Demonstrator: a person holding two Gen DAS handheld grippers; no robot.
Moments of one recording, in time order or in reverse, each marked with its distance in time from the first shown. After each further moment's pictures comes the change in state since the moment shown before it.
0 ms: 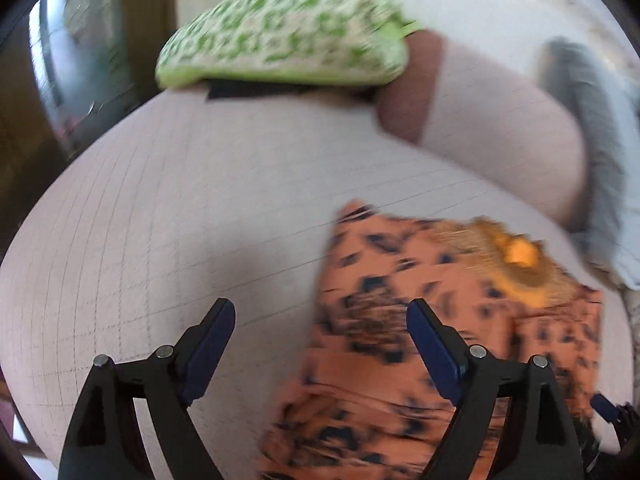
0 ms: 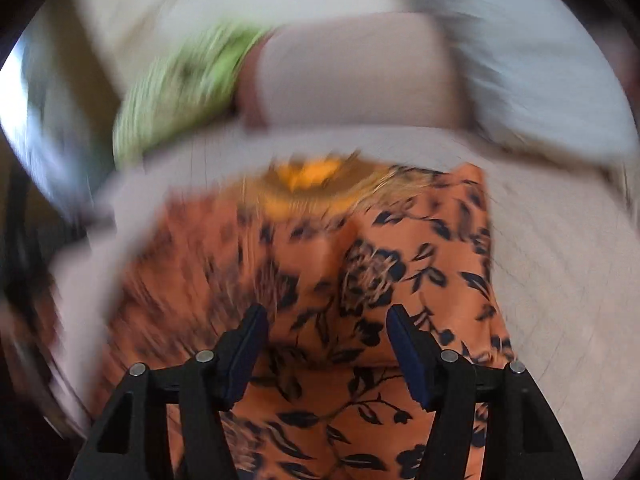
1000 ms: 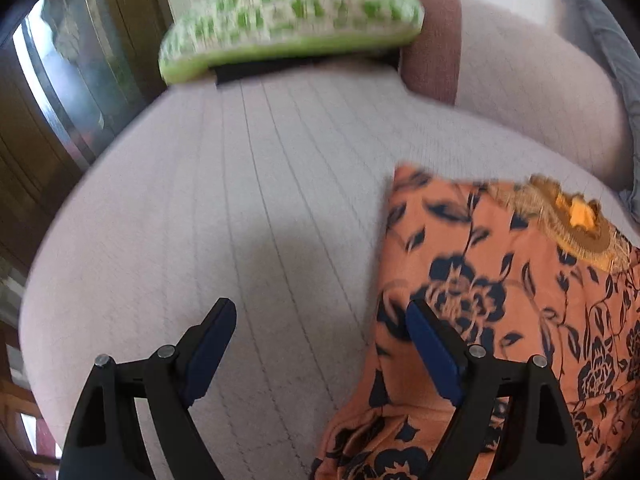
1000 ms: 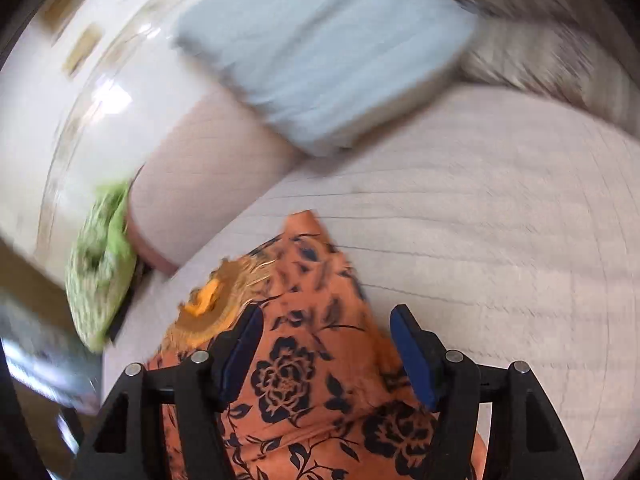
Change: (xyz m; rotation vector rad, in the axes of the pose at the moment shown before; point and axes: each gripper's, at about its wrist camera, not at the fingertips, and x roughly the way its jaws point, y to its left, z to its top) left arm 0.023 -0.015 -0.002 0.134 -0.006 0.151; right arm -0.008 -0.137 -0.006 0.711 -0.233 -0.017
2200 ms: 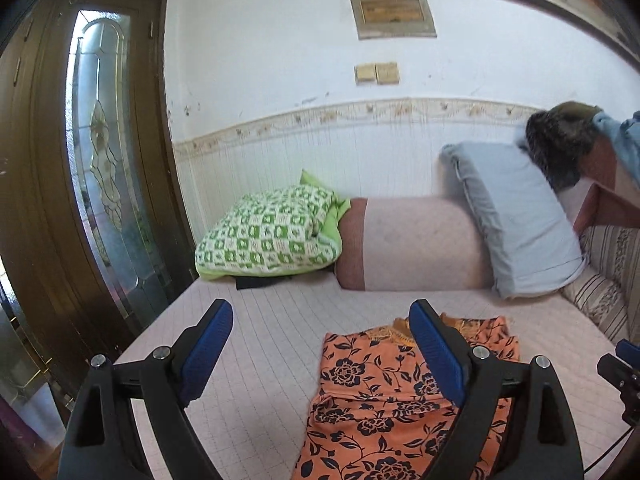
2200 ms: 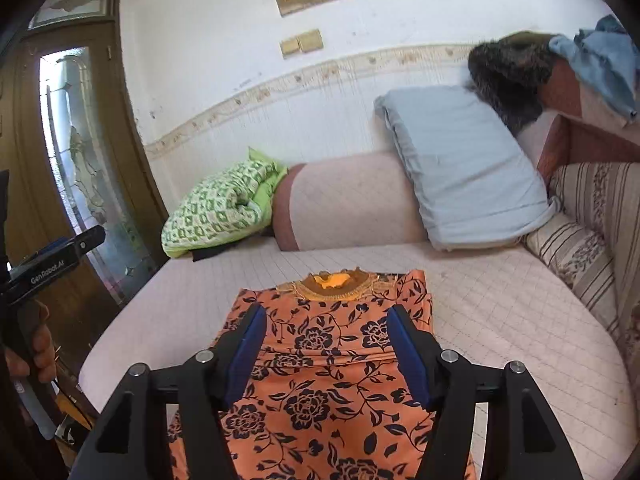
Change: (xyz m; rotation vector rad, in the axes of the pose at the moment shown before) left arm -0.375 0.015 -0.055 0.097 -0.592 -0.121; right arm -0.293 0.106 -0.094 -0.523 -0.223 0.175
